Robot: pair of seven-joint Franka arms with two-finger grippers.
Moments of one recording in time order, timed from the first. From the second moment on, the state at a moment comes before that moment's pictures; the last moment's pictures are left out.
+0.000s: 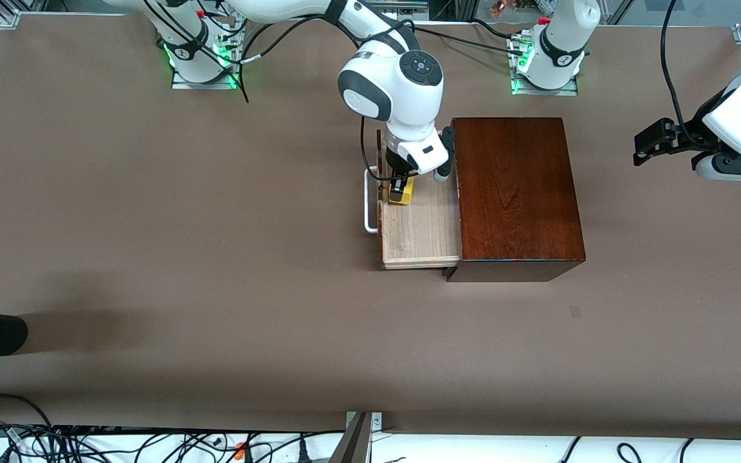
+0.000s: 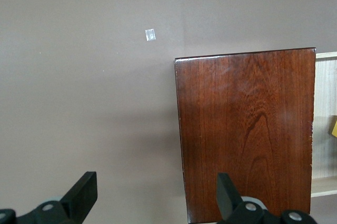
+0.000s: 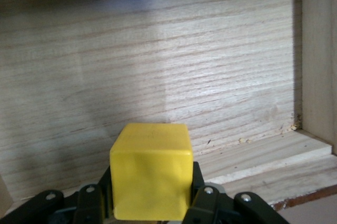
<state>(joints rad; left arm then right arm) -0.14 0.05 0.07 -1.52 -0.01 1.51 -0.02 0.81 0.75 0.19 -1.24 -0.33 2.00 -0.31</state>
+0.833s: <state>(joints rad) -0.14 0.05 0.07 -1.51 -0.01 1.51 -0.01 0.80 0.77 0.19 -1.23 -0.34 2.02 -0.31</state>
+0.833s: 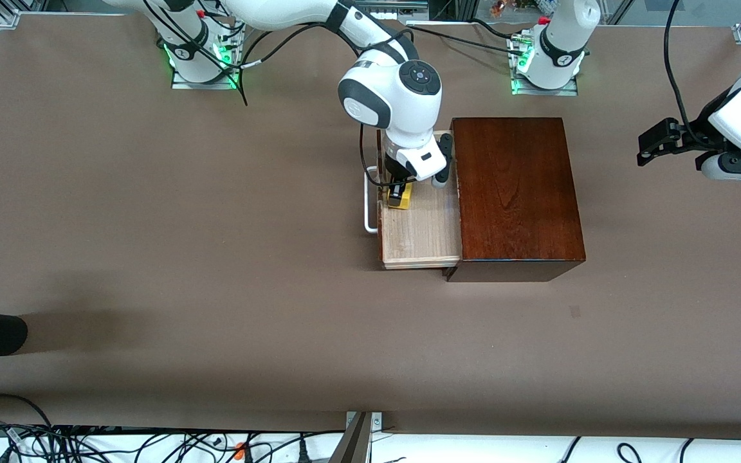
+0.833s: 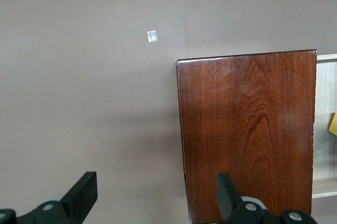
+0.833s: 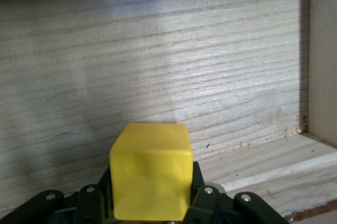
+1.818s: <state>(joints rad) -0.15 0.07 0.07 -1.51 -0.01 1.51 -0.01 0.57 0.52 0.17 -1.03 -0.21 1.71 -0.31</state>
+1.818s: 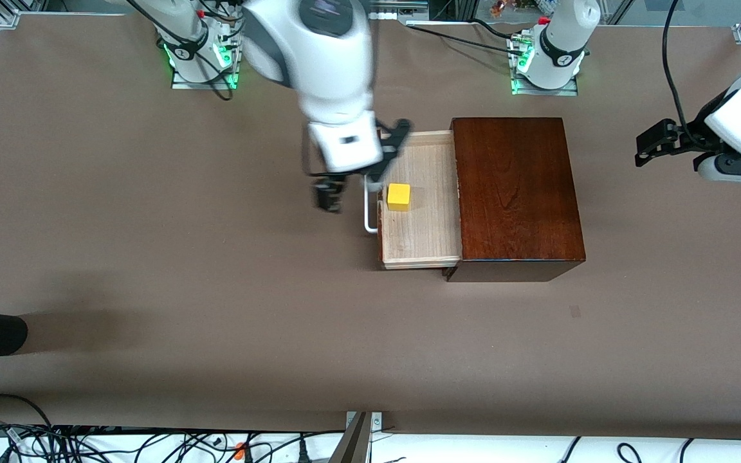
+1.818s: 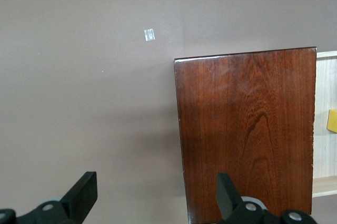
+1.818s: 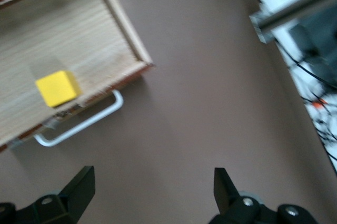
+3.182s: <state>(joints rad) -0.61 0.42 -0.30 -1.48 0.15 1.88 0.37 0.25 0.06 -0.15 -1.44 0.06 1.51 -0.06</state>
